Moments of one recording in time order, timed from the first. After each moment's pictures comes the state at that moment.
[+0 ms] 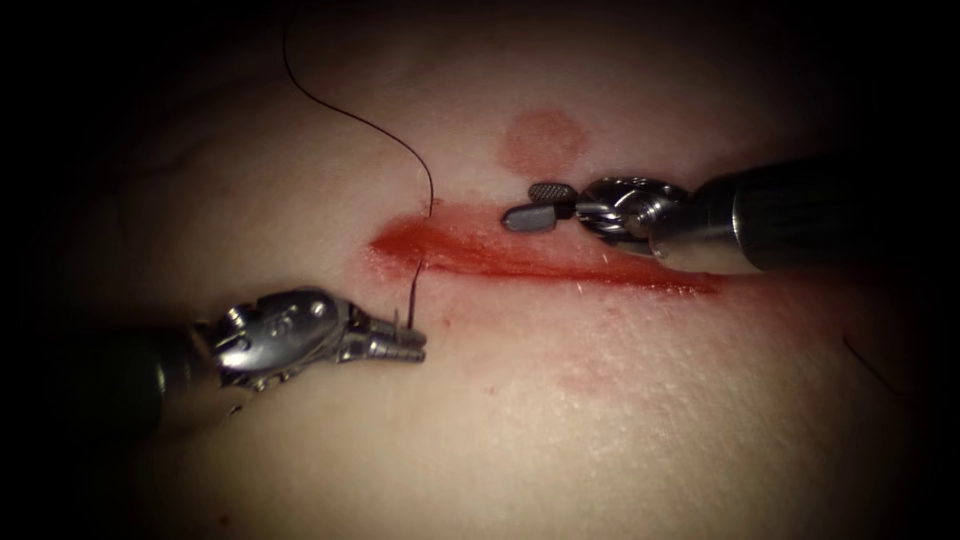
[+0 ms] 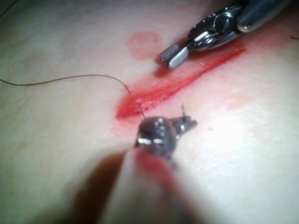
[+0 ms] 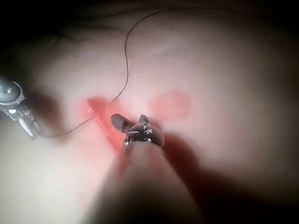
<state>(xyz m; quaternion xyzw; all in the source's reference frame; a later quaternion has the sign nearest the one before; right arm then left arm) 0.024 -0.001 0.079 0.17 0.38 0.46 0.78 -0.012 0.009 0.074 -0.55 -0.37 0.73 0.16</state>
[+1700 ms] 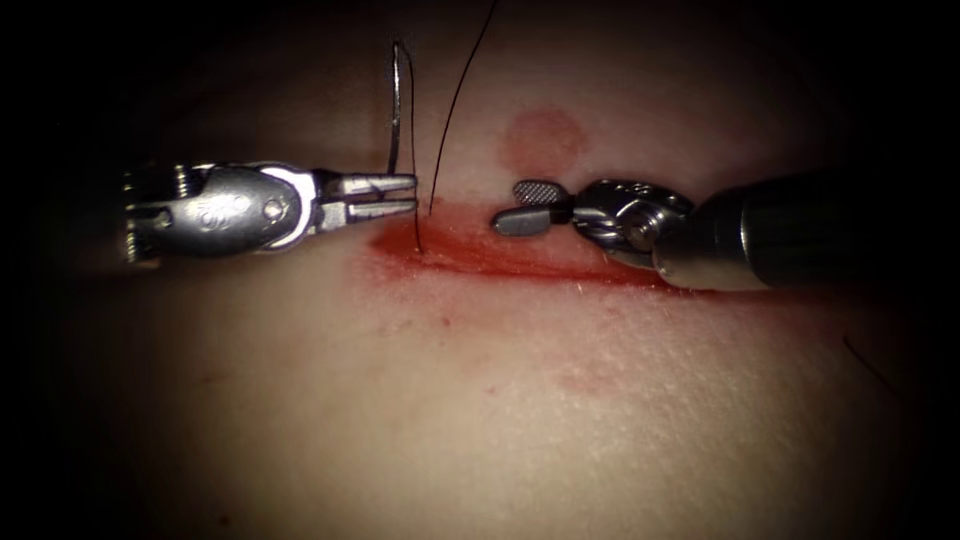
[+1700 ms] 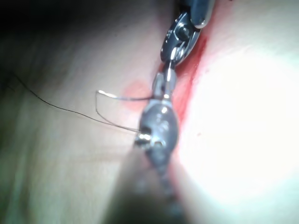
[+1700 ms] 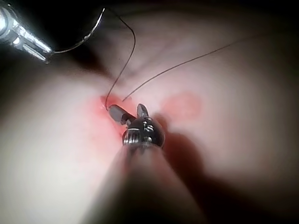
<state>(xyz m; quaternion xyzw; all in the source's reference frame) 0.025 -0.002 0.075 0.24 0.45 0.41 0.76 -0.011 0.017 0.065 -0.57 0.05 0.82 0.03</state>
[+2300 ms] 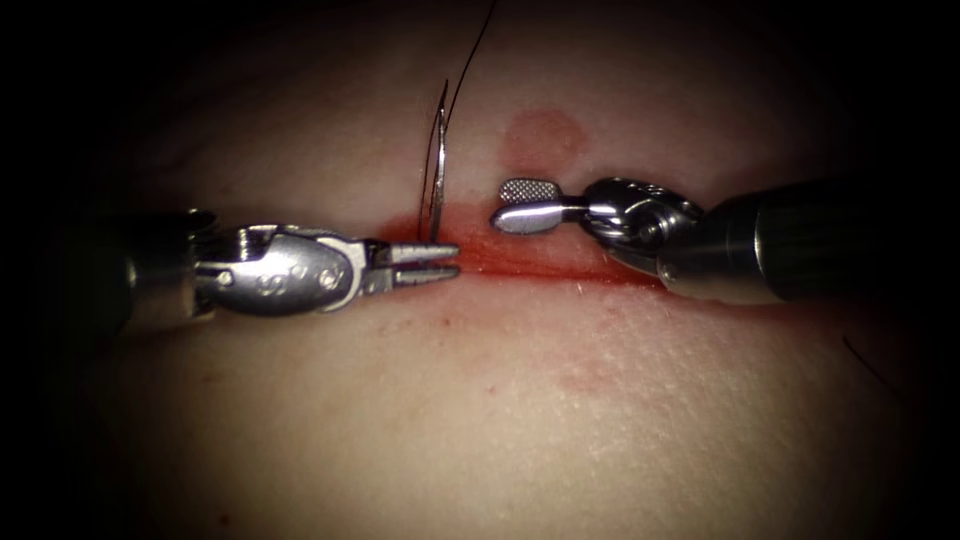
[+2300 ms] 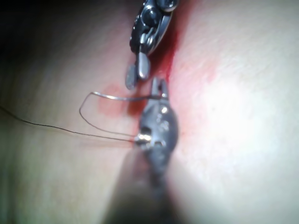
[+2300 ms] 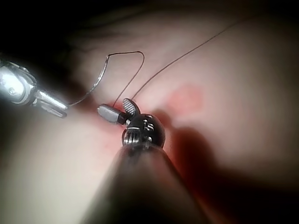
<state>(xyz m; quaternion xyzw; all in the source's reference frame) 0.025 -0.002 0.073 0.34 0.53 0.41 0.67 -0.015 0.014 0.067 -0.59 0.07 0.81 -0.03</state>
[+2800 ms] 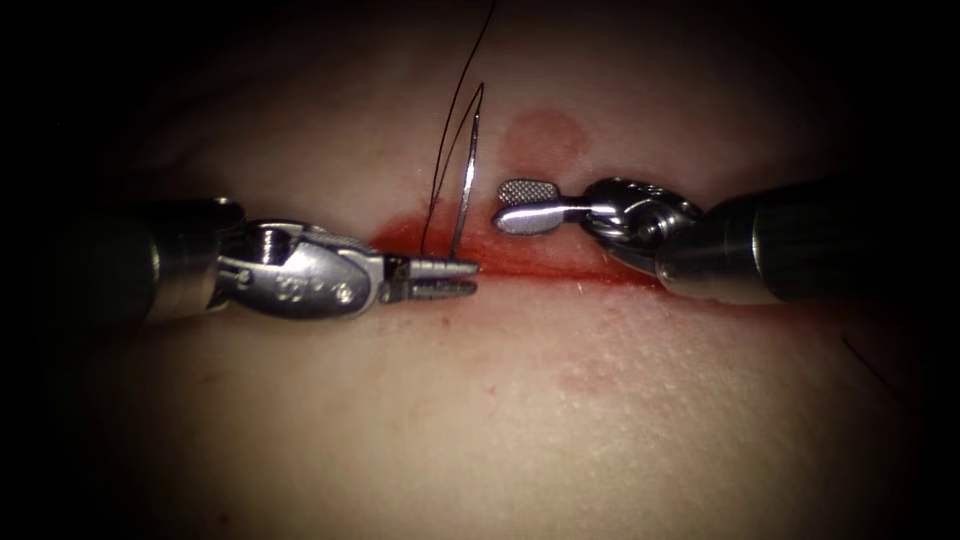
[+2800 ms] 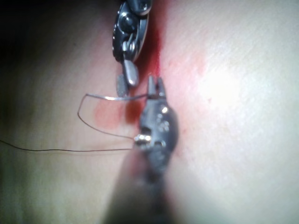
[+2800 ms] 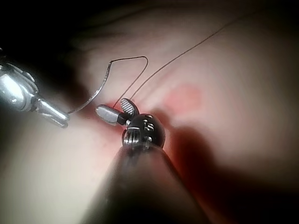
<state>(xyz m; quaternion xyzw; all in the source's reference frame) 0.025 -0.002 0.073 0.34 0.53 0.40 0.66 -0.016 0.014 0.068 -0.59 0.10 0.80 -0.09</state>
